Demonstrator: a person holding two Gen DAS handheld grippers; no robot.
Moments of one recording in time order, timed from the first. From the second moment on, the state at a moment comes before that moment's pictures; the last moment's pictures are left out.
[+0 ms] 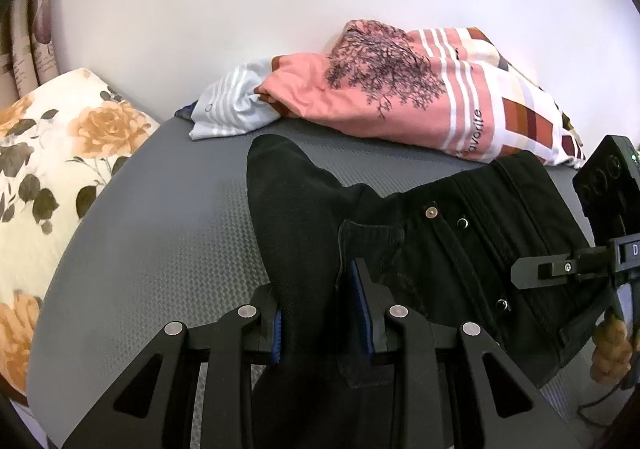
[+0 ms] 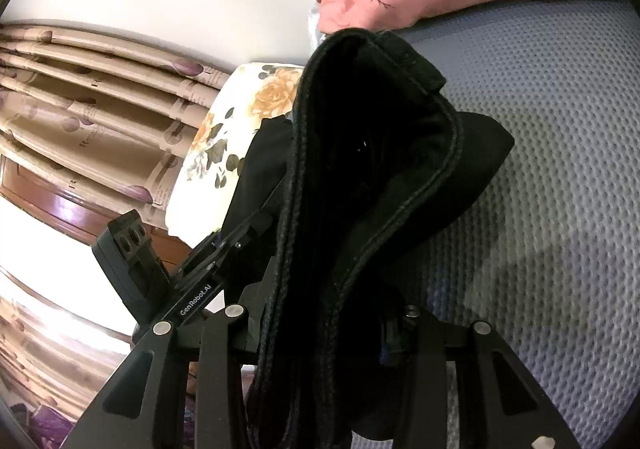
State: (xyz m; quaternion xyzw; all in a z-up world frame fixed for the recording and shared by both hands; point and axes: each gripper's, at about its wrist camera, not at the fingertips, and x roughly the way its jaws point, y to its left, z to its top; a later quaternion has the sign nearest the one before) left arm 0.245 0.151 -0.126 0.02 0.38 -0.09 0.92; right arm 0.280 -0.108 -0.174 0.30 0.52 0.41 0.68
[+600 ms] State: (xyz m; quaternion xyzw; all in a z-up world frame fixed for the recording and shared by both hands) left arm 0.278 0.156 -0.124 0.02 0.36 -0.08 0.93; right arm 0.311 -0.104 -0.173 0.30 0.52 0.41 0.69
